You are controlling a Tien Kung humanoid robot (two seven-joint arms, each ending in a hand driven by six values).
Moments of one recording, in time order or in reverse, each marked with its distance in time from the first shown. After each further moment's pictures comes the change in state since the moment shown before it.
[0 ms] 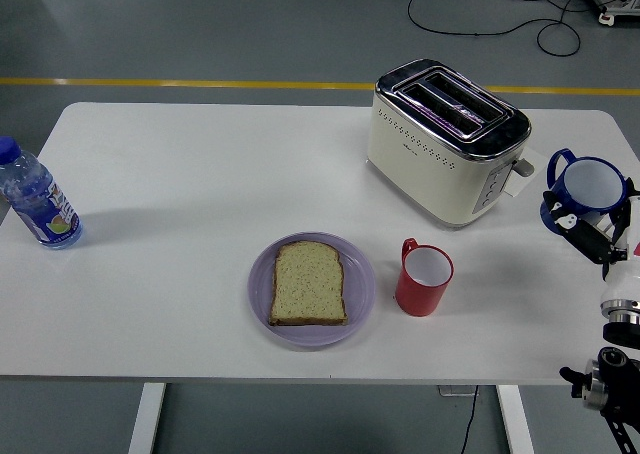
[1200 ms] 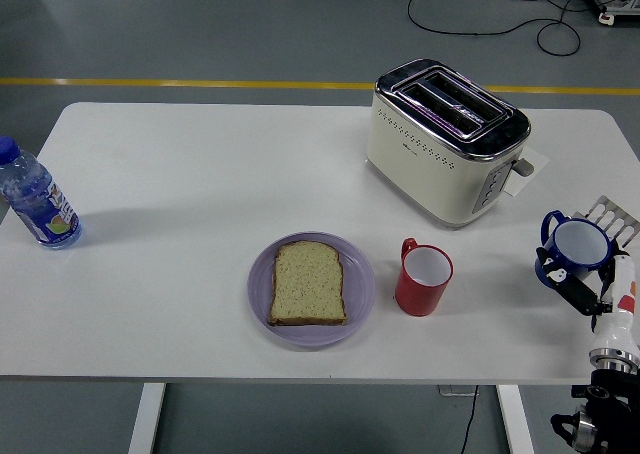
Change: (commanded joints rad) left arm -0.003 -0.007 0.003 0.000 0.002 -0.002 0.001; right arm 0.013 0.003 -0.145 -0.269 0.229 -0.001 0.198
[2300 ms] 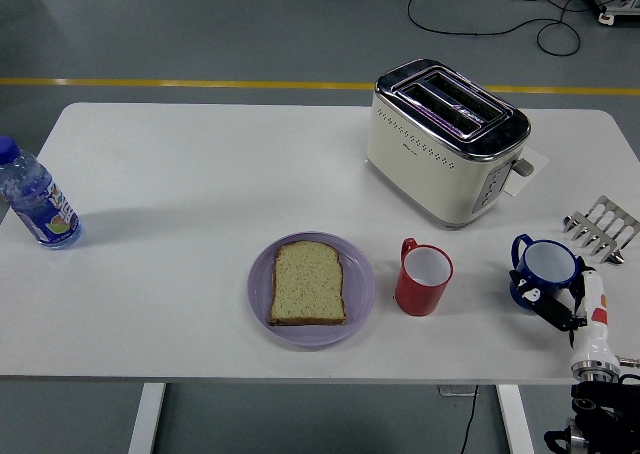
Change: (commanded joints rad) left arm -0.002 0.000 0.004 -0.001 -0.001 -0.001 0.001; right arm 0.024 0.005 -0.080 -0.092 0.001 0.078 -0.016
